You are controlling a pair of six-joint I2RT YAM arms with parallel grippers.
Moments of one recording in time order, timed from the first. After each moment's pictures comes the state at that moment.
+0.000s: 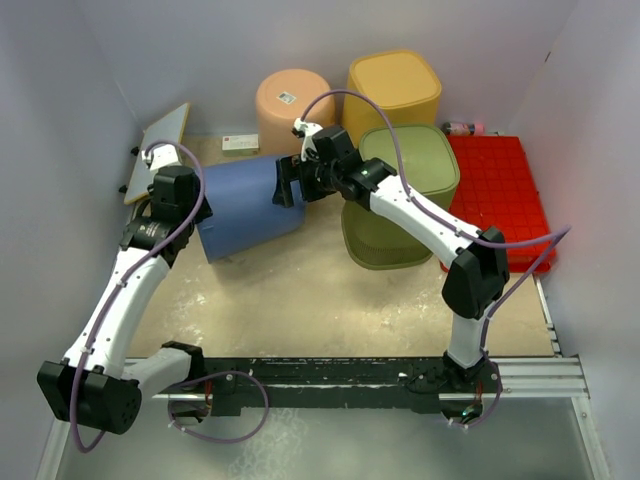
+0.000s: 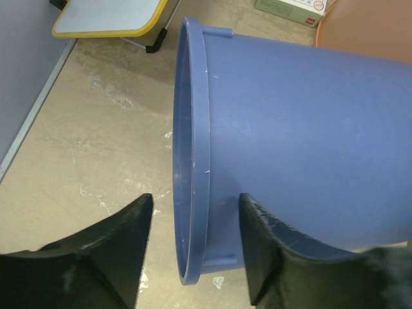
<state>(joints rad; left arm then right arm) -0.20 1.09 1.11 -0.62 -0.44 -0.41 0.71 1.87 1.78 -0.51 -0.17 0.33</state>
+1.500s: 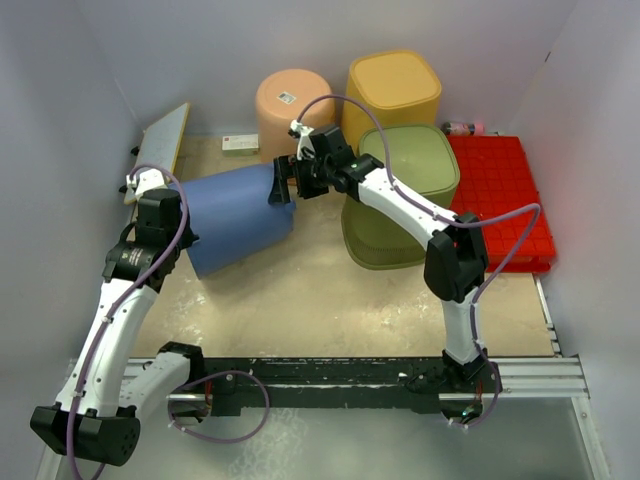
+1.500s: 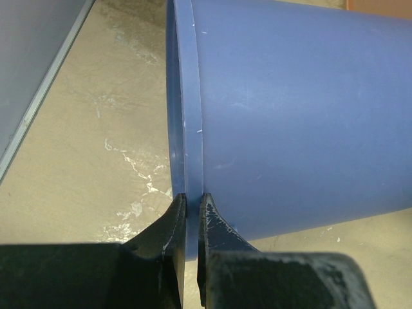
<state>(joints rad) -0.17 0.92 1.04 -0.79 -0.40 -0.44 0.66 2.04 1.86 -0.47 -0.33 0.35</state>
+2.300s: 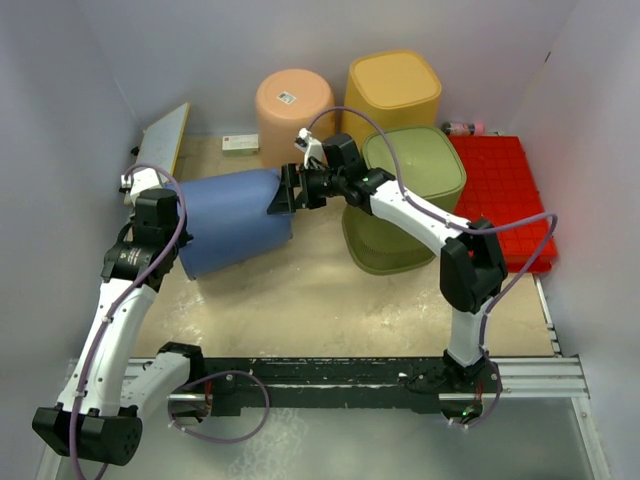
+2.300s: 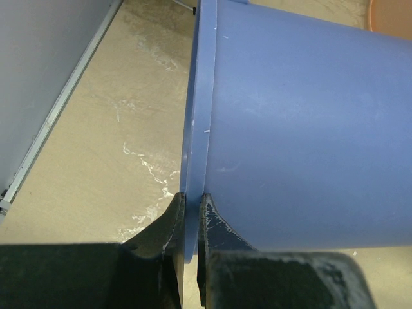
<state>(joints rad) -0.15 0.92 1.03 -0.79 -0.41 -0.42 0.65 1.92 1.63 -0.28 -0.58 0.47</state>
